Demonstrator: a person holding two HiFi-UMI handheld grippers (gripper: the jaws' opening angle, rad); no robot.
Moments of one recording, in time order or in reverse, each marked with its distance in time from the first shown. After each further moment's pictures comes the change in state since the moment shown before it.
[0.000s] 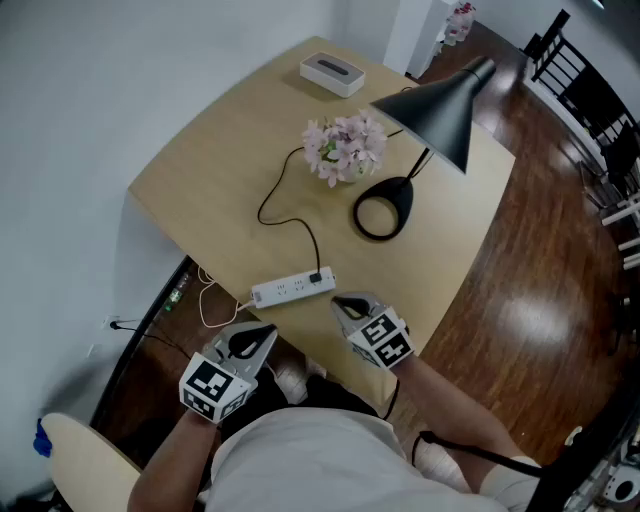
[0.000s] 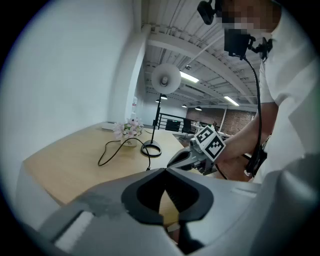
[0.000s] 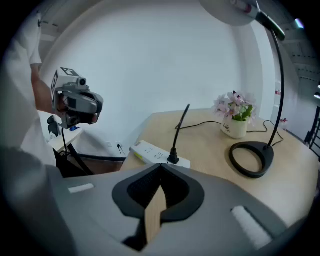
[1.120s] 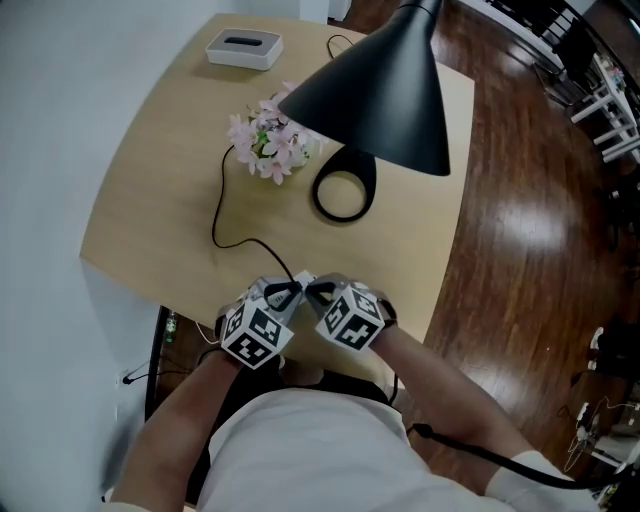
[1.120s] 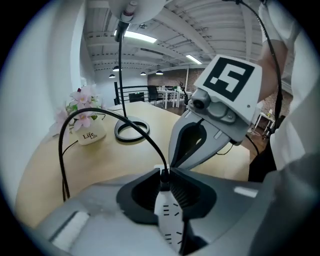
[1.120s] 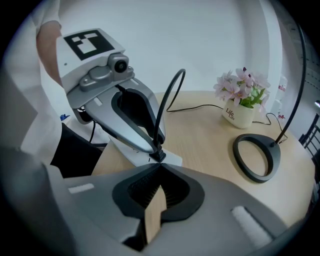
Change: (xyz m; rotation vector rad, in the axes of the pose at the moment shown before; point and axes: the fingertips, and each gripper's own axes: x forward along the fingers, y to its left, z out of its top) left arm 0.179 0.064 -0.036 0.412 0.381 -0.242; right arm 0.068 -0.039 0.002 -0.031 0.204 -0.037
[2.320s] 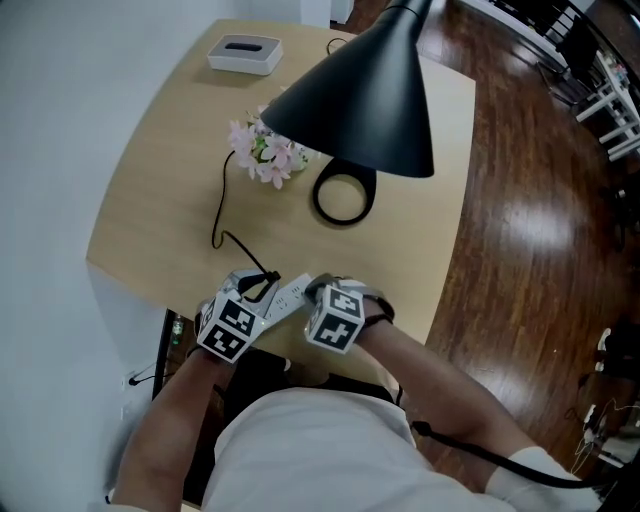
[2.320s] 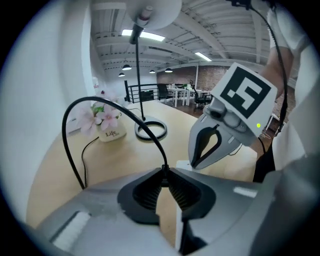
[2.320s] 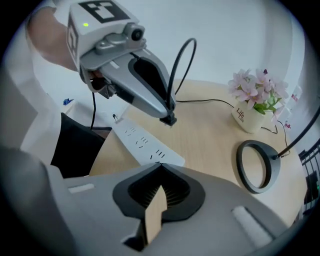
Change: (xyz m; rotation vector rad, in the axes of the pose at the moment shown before) left arm -0.035 0.047 -0.002 -0.059 0.010 0.096; right arm 0.004 0.005 0.000 -0.106 0.177 0.019
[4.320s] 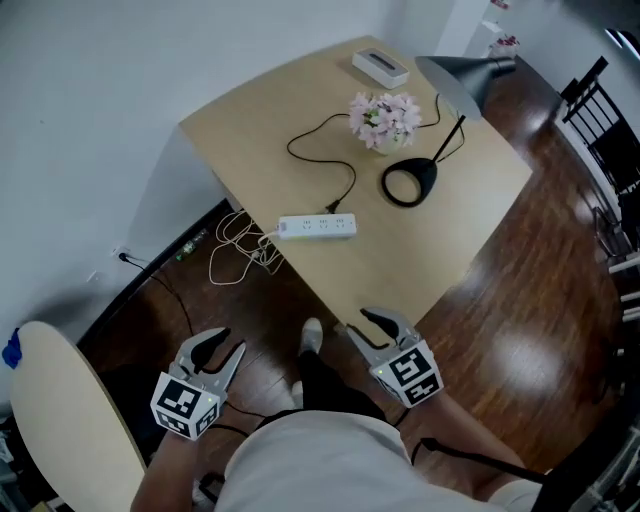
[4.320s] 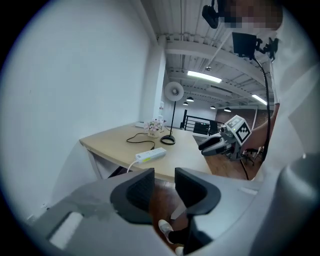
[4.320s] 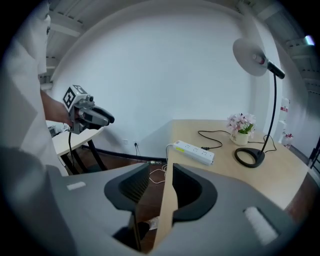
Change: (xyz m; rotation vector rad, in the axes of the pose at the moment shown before) left arm -0.235 -0.290 -0.105 -0.585 -0.357 0.497; right arm -0.177 0.172 -0.093 -0.030 -0.459 0.046
